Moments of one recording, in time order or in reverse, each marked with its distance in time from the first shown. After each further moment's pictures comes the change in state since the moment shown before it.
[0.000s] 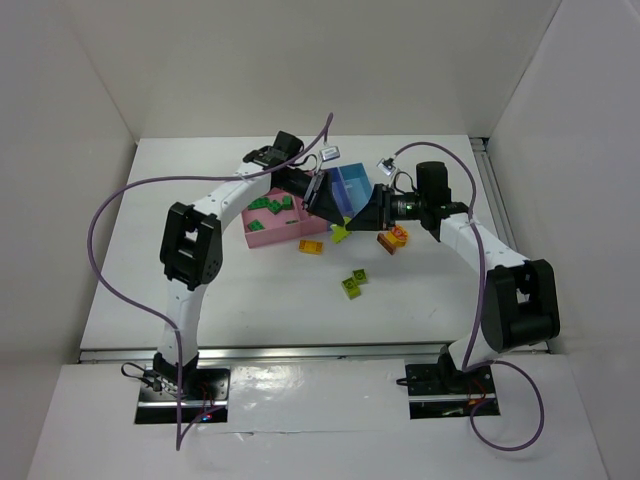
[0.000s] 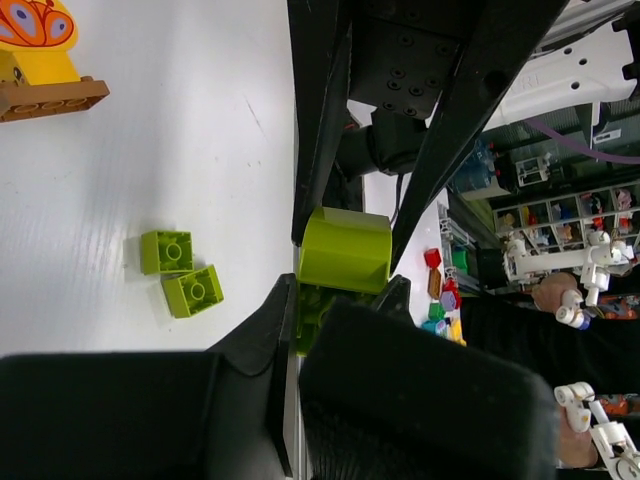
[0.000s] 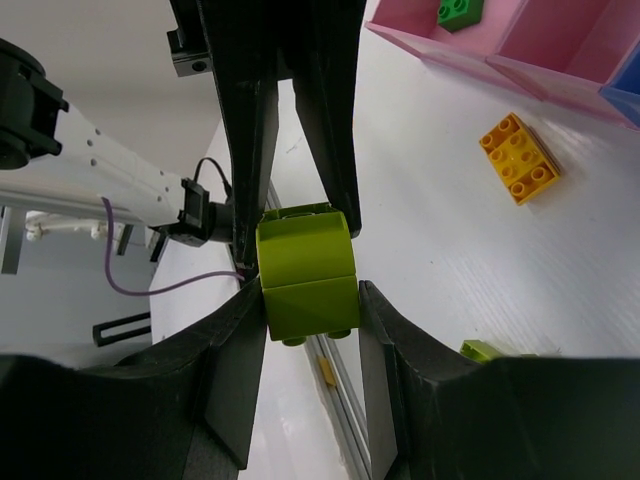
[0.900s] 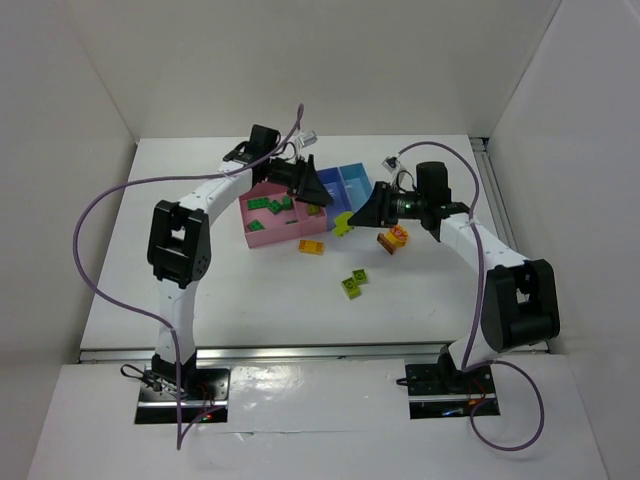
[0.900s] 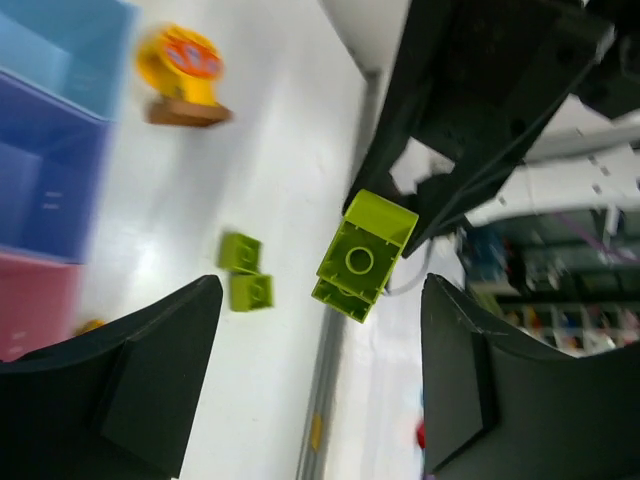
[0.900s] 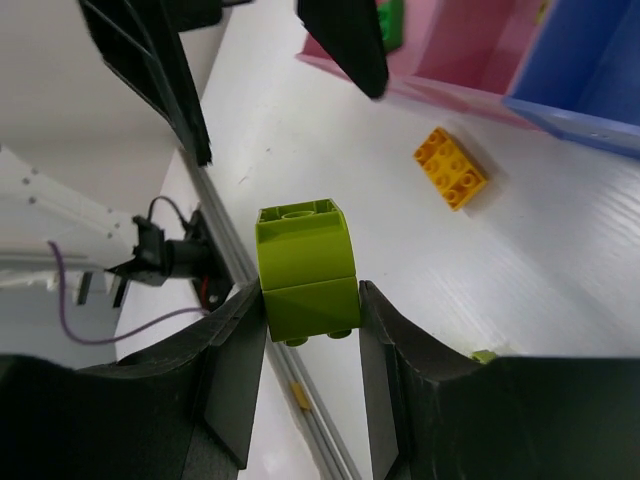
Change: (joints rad) left arm 0.113 -0.034 -0.077 0.262 -0.148 -0.293; right arm 0.000 0.000 0.000 0.000 0.180 0.014
